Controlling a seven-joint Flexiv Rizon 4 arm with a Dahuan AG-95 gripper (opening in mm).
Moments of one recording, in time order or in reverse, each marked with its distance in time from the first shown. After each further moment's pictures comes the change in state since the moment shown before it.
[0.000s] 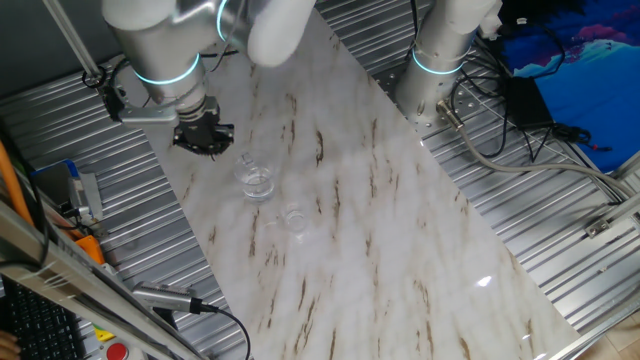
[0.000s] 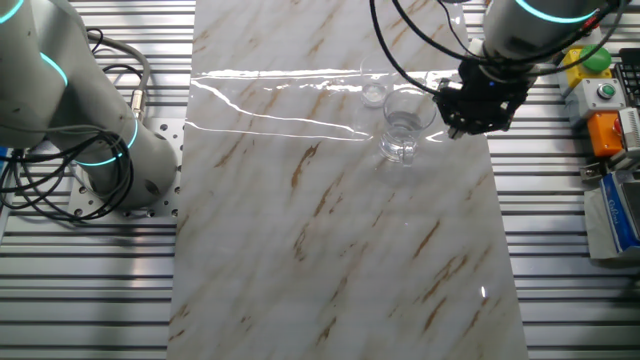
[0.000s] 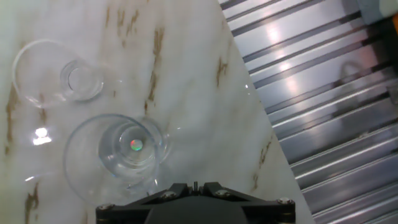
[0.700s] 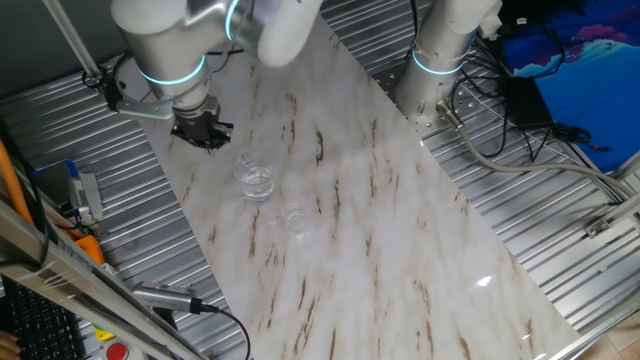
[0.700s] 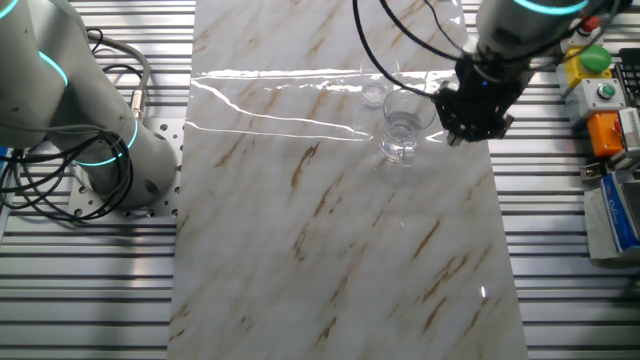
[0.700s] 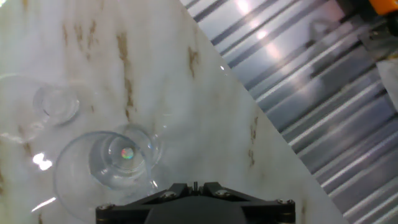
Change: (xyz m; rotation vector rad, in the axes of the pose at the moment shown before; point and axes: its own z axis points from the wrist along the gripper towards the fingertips) arm 0.023 -0.015 0.006 0.047 0.025 0.128
